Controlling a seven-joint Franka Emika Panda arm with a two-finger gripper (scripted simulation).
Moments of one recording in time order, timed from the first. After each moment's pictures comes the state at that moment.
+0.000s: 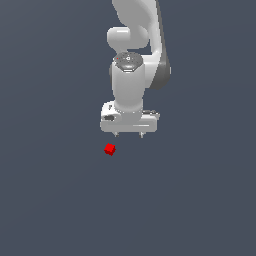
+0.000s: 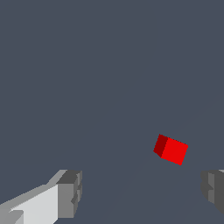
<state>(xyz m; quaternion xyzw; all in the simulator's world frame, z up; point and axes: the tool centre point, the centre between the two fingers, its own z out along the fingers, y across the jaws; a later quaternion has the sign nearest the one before) 0.002 0.003 0.184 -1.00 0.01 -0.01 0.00</state>
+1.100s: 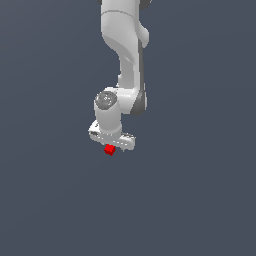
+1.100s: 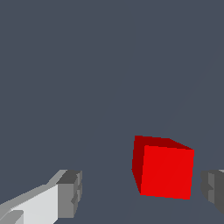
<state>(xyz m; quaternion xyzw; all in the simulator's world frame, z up) -0.015 -0.069 0.063 -0.99 0.14 0.00 0.00</state>
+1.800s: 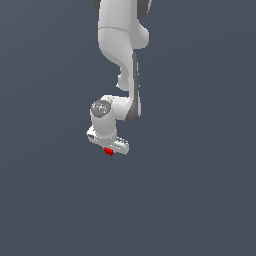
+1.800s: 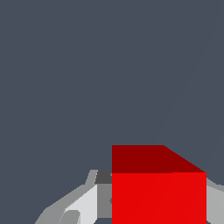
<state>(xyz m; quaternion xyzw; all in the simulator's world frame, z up) -0.024 -0.092 0.020 -0.98 0.19 0.00 0.00</state>
